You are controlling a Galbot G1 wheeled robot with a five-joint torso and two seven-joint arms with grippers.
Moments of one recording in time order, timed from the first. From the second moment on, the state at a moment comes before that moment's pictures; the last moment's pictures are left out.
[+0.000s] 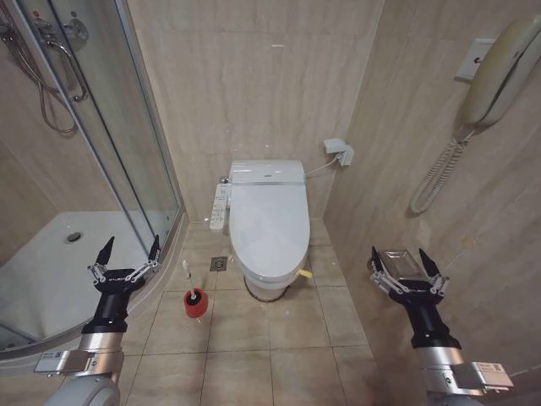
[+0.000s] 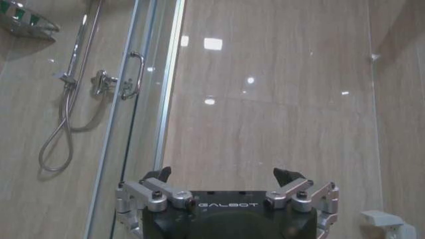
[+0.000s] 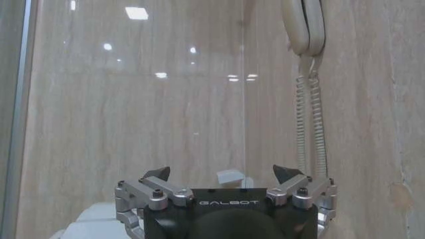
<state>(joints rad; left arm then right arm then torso) 1.56 -1.21 -0.69 -2.23 -0.45 -0.27 -0.06 -1.75 1.26 0.70 2.37 0.30 0.20 0.21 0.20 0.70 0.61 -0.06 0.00</state>
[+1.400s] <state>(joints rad) 1.56 -1.21 -0.69 -2.23 -0.45 -0.27 -0.06 -1.79 1.29 0.69 2.41 0.27 0.20 0.17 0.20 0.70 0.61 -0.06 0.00</state>
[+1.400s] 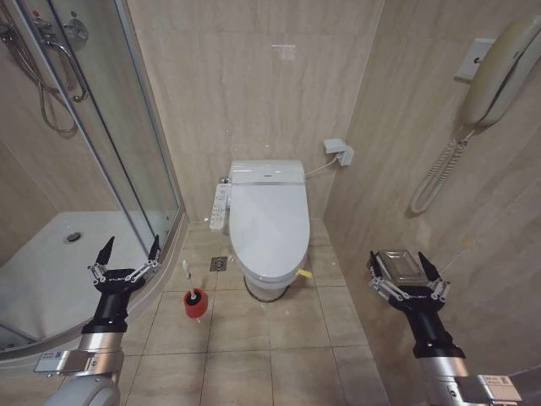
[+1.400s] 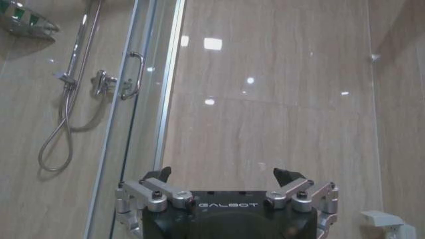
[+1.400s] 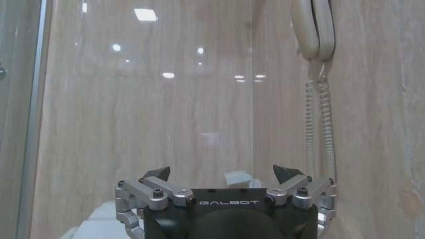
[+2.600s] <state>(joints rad) 1.56 -1.21 -0.69 -2.23 -0.45 -0.27 -0.06 -1.94 1.32 0.70 2.38 0.27 0.31 0.09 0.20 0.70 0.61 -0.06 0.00</state>
